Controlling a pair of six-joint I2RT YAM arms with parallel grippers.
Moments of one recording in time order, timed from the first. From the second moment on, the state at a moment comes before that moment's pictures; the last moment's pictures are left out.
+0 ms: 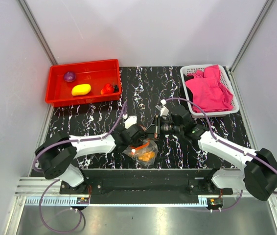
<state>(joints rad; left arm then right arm) -0.97 1.51 0.77 -0.27 -0.32 -0.86 0.72 1.23 0.74 0.09 -0.62 1.02</state>
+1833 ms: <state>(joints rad) -1.04 1.01 0.80 -0.18 -0.29 -0.33 0.72 1.14 0.84 -0.21 -0.49 0.76</state>
